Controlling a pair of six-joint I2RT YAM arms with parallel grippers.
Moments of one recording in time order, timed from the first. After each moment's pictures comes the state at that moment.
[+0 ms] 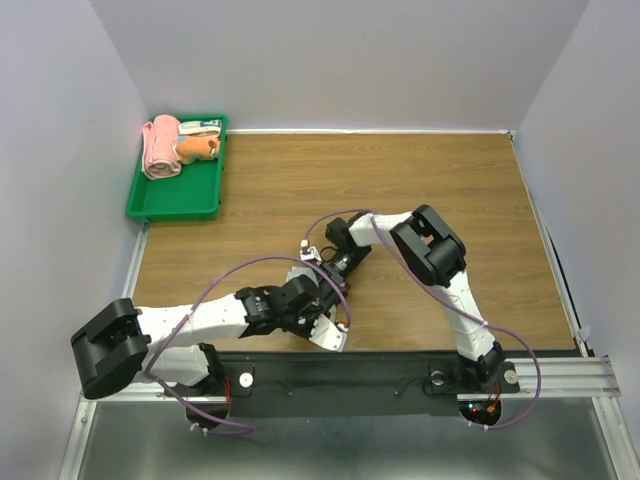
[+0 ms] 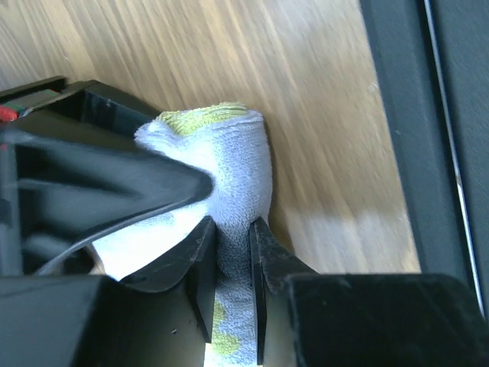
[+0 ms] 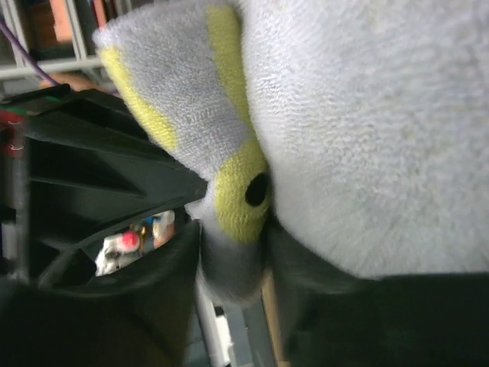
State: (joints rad) left arm -1.09 1.17 0.52 -0.32 0.12 0.92; right arm 0.71 2.36 1.52 -0.93 -1.21 -0.27
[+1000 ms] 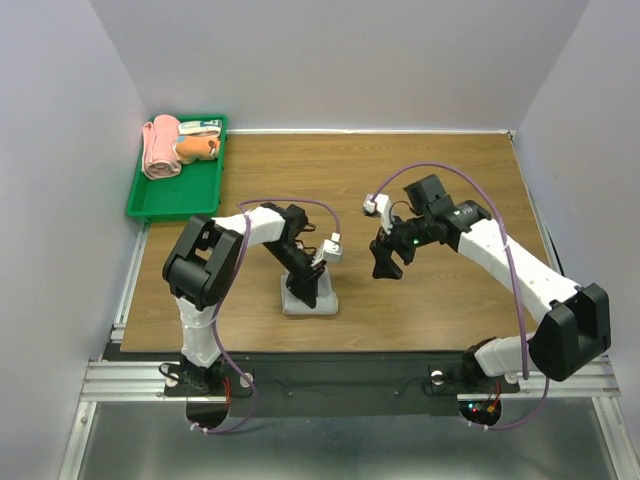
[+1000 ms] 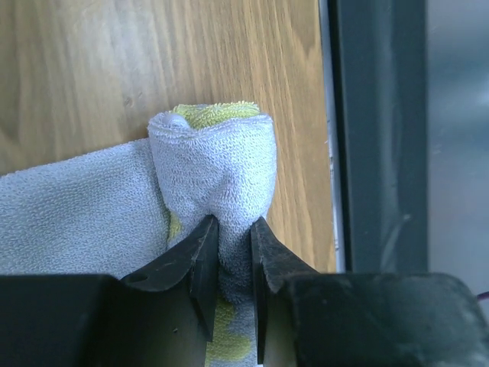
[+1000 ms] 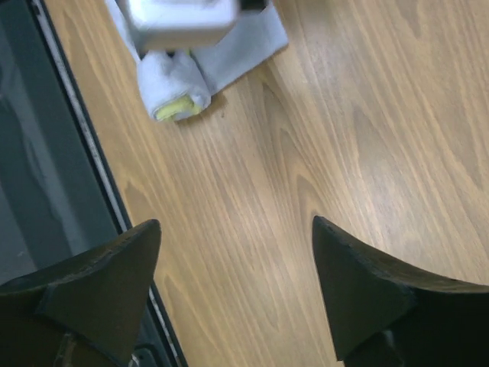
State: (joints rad) left arm -0.56 1.89 1.16 -0.96 0.92 1.00; right arm 0.48 1.36 1.15 -0.81 -0.63 -0.45
